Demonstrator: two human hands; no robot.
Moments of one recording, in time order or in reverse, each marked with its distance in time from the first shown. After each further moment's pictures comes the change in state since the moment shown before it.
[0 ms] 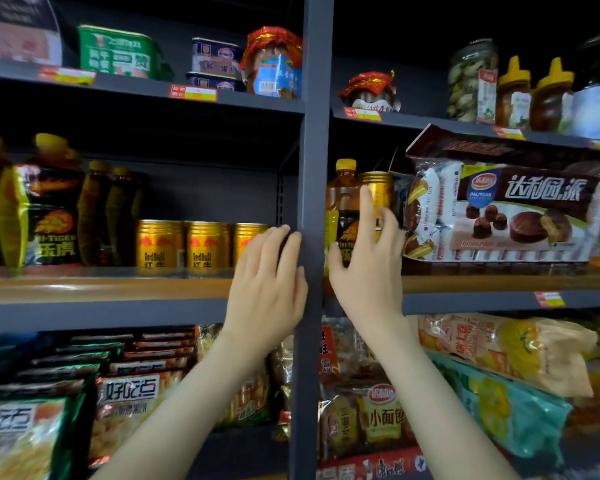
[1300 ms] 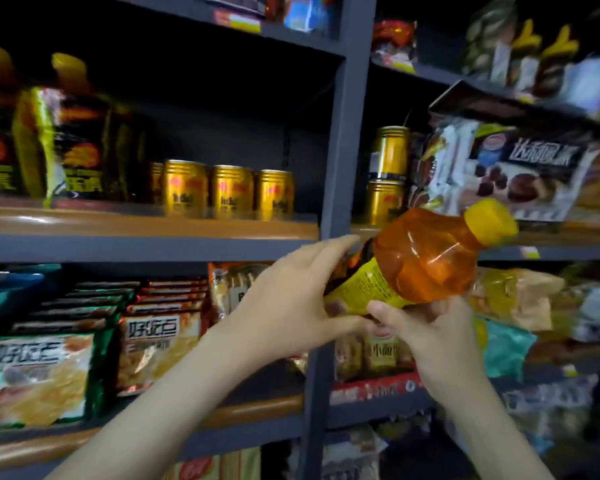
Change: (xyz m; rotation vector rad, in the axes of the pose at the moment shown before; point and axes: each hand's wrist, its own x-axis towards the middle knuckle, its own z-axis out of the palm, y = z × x) left_hand -0.034 0.004 -0.094 -0.610 -0.580 -0.001; right_hand -0.105 -0.039 -0.097 0.838 -0.268 0.382
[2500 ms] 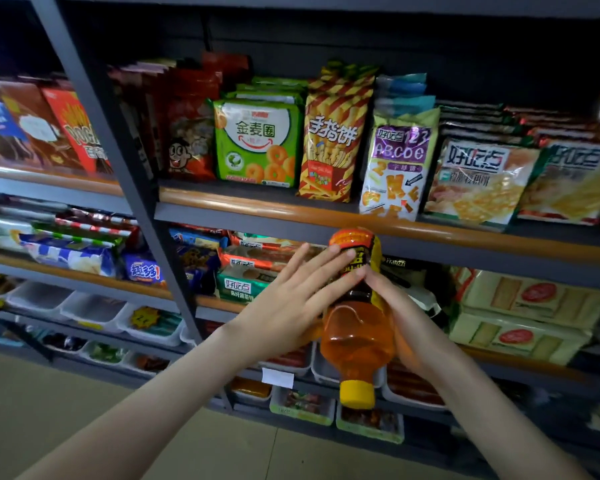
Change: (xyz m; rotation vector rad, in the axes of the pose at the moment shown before) left_hand -0.493 -0.206 -0.215 0.300 -0.306 -0.178; right_hand -0.252 0.010 0.465 0.580 -0.664 1.094
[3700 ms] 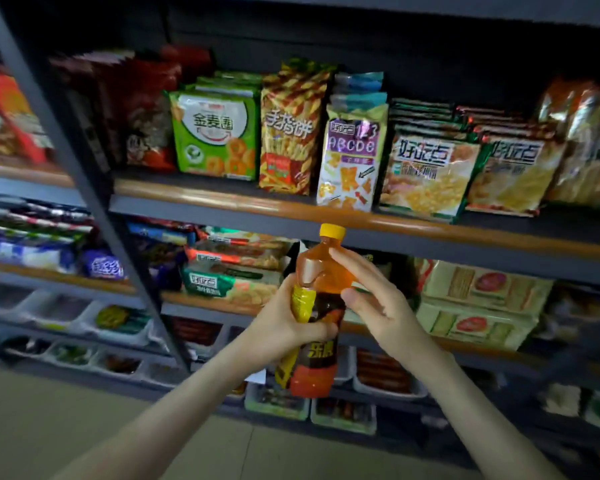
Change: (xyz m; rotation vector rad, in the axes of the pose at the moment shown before) left_hand 0.019 0.063 0.019 -1.284 -0.025 -0.866; right_hand -0.018 0.002 -0.054 -0.804 -0.117 -0.566
